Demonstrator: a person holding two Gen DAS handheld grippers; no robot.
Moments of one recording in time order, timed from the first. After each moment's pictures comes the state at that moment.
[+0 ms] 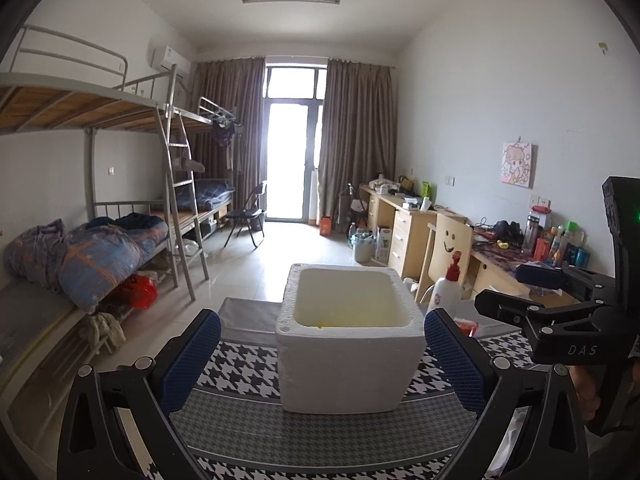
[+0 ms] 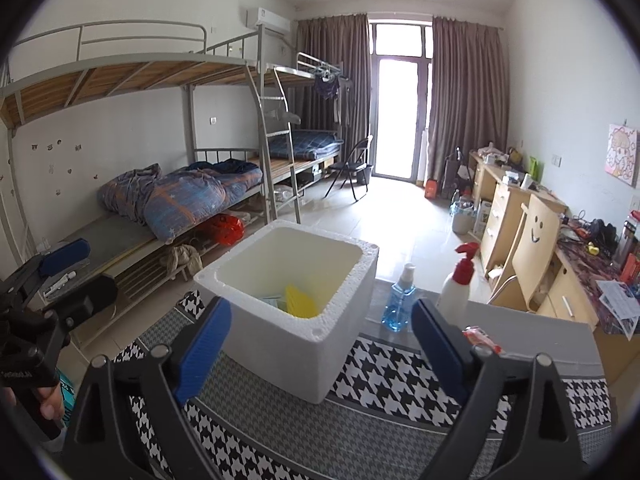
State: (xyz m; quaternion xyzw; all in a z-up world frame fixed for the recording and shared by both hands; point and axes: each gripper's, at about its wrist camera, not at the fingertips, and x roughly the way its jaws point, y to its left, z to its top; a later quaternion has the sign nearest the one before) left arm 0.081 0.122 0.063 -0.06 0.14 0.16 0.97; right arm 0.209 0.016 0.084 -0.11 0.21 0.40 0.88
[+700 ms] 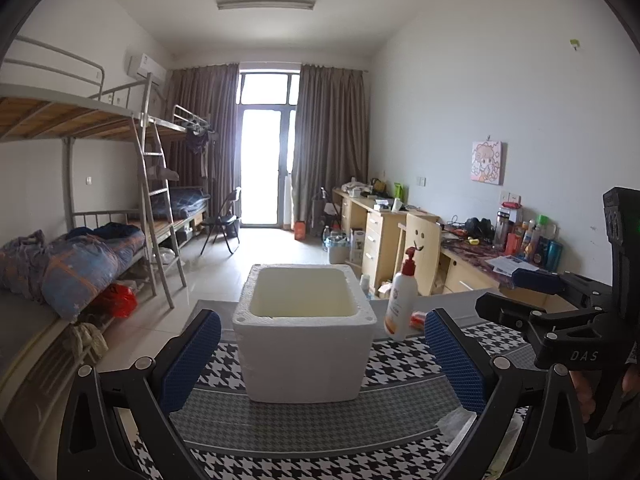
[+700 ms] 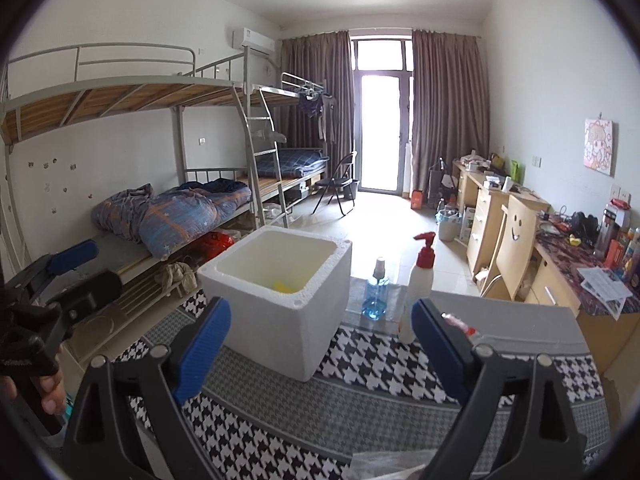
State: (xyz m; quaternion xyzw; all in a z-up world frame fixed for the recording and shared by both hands) left arm 0.066 0.090 0.064 -0.05 0.14 0.12 0.98; right arm 0.179 -0.040 0.081 -0.08 0.19 0.39 0.90
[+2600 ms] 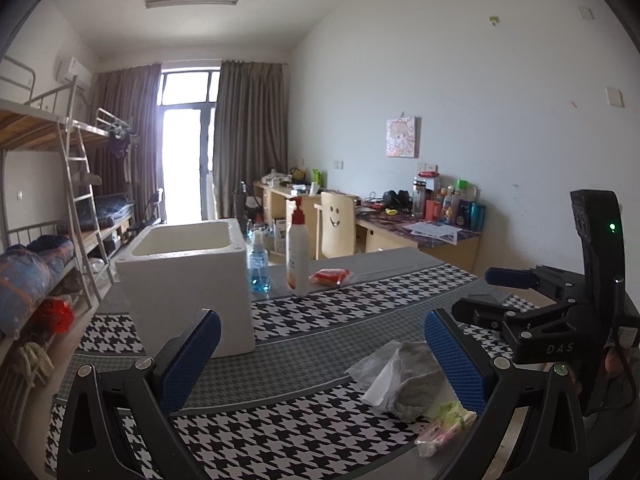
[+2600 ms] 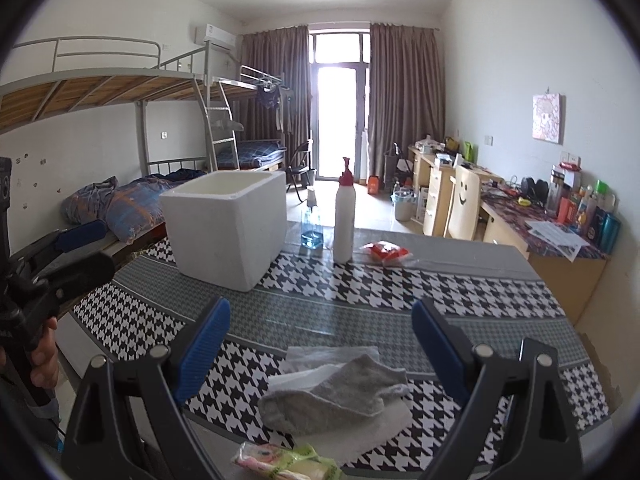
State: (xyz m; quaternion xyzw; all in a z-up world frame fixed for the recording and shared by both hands) left arm 0.044 0.011 -0.001 -0.01 0.14 -0.03 0.99; right arm 0.133 -0.142 0.010 -0.07 0.20 0.31 0.93
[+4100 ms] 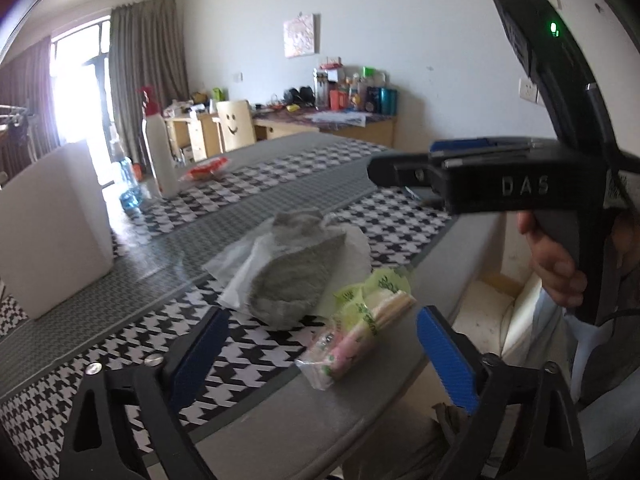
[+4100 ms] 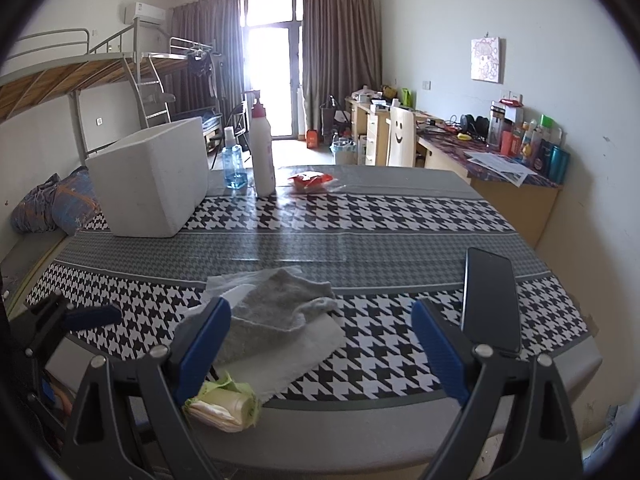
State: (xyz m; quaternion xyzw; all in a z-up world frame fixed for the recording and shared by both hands) left arm 0.078 -0.086 -0.096 0.07 0.31 -0.19 0.93; right arm 0.141 -0.191 -0.033 -0.06 0.28 0.19 0.94
